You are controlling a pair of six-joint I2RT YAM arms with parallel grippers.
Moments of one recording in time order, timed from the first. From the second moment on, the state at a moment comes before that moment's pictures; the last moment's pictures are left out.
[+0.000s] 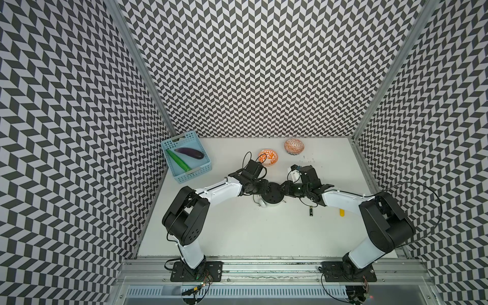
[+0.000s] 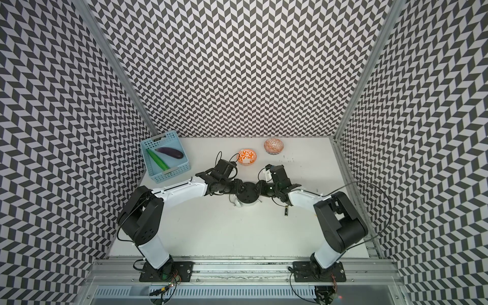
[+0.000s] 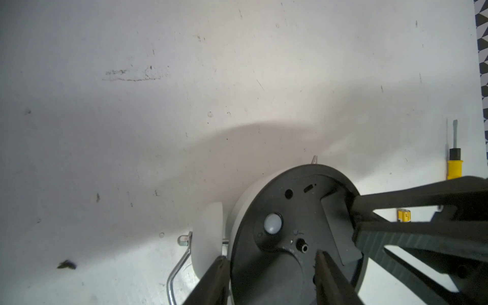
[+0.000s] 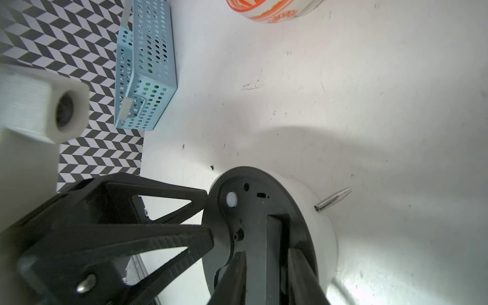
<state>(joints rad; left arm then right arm) -0.64 1.74 1.15 -0.35 0.18 -0.51 0.48 1.63 0.82 0.05 -0.44 0.65</state>
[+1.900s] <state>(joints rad) -0.37 1.47 0.73 -0.07 0.45 -0.65 0.38 1.65 0.97 -0.15 -0.63 0.43</state>
